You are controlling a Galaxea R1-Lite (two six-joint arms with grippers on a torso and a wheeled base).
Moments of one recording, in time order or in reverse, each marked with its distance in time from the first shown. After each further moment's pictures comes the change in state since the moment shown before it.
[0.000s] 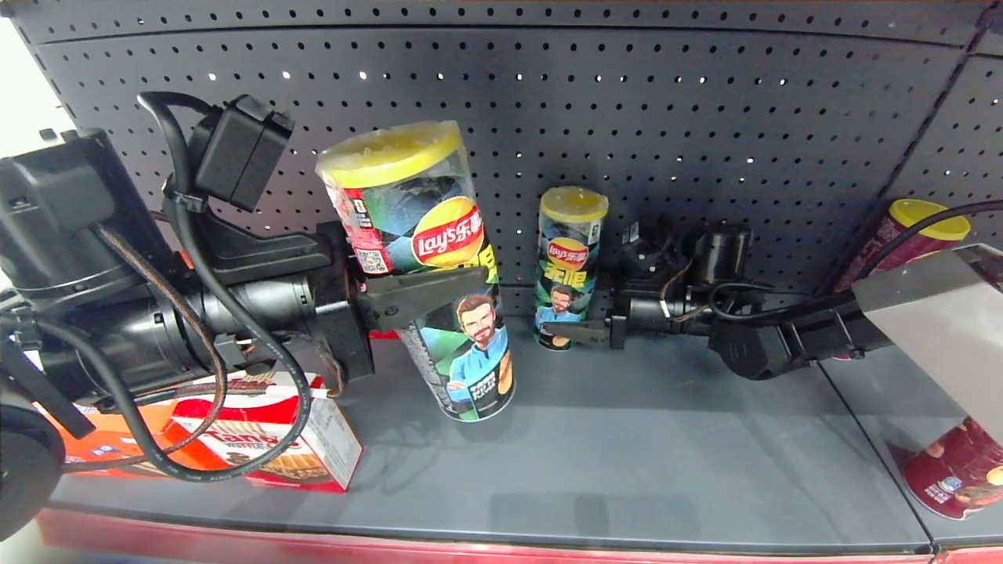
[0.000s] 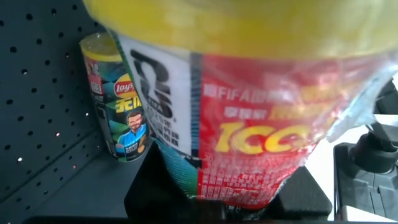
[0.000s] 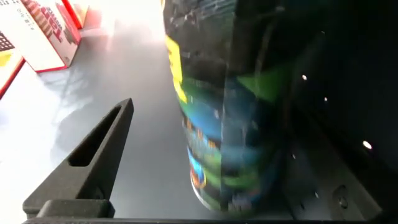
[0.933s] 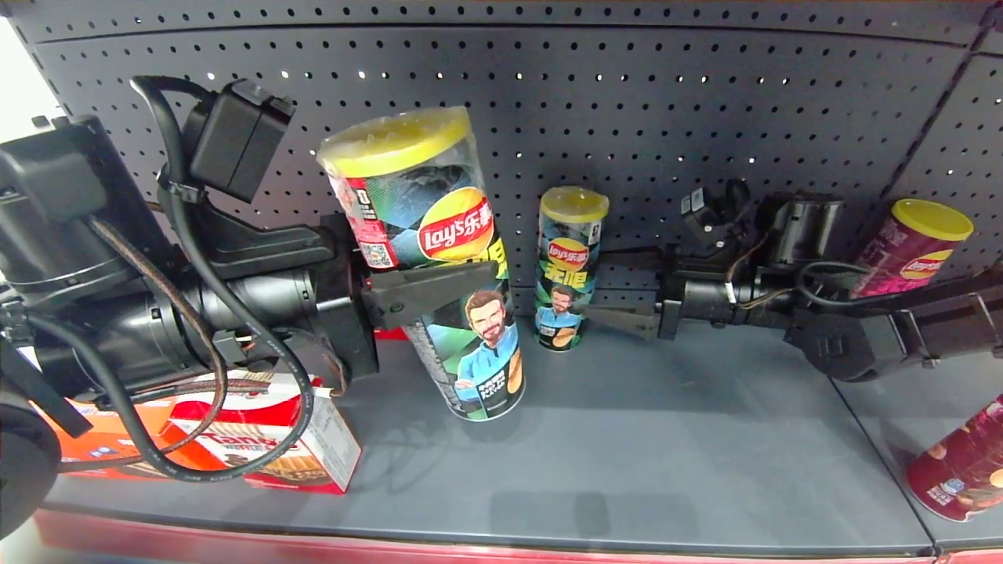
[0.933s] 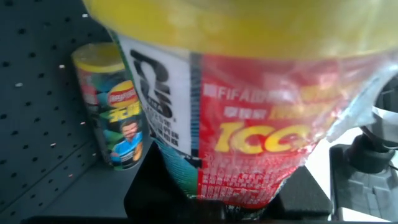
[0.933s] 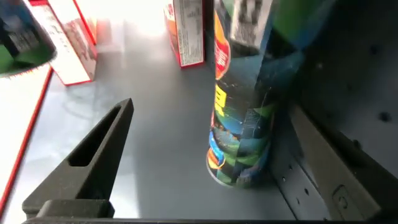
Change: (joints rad) left arm -0.020 -0.005 -0.018 0.005 -0.002 0.000; right arm -0.021 -0.249 0.221 0.015 -0.013 -0.020
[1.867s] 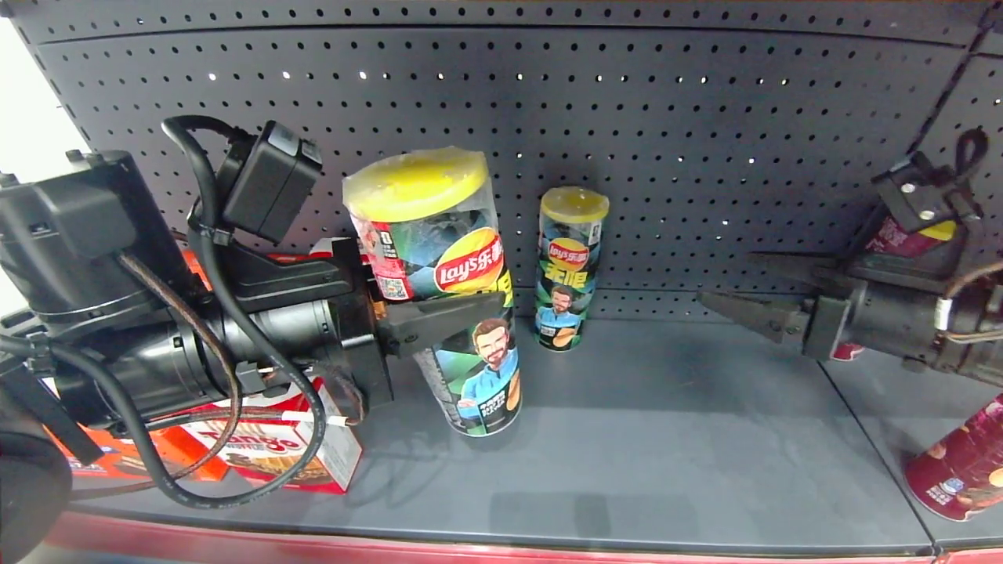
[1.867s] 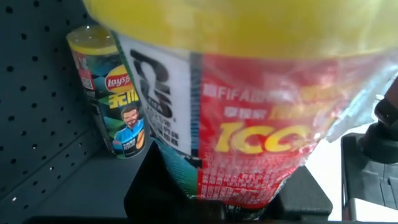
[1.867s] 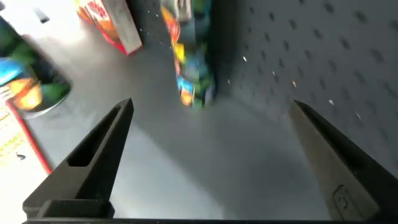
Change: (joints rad) left arm -0.033 0.004 0.049 0.001 0.057 0.067; right arm -0.024 -0.536 0.402 0.138 -0.474 0.156
